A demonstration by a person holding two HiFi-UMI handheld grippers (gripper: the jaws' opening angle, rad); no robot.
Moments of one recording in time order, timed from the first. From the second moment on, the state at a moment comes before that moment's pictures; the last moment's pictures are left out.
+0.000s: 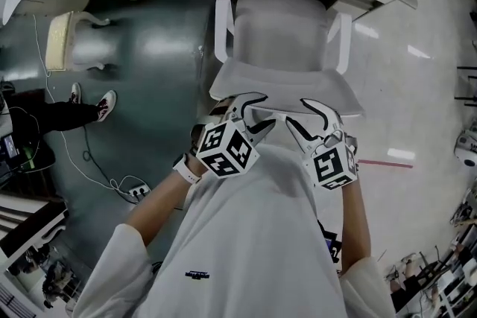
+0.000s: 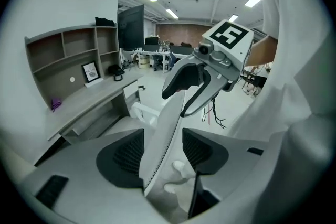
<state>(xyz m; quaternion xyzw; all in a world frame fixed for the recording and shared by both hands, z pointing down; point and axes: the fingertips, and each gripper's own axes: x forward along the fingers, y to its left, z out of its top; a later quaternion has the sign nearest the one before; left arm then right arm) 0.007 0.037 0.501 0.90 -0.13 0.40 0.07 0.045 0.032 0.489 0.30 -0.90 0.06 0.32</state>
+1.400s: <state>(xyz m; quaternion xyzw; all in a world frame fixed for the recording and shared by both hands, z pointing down) 0.020 -0.001 0.588 0.86 -0.11 0.50 -0.06 0.060 0.004 0.590 0.23 -0.85 -0.04 0.48</state>
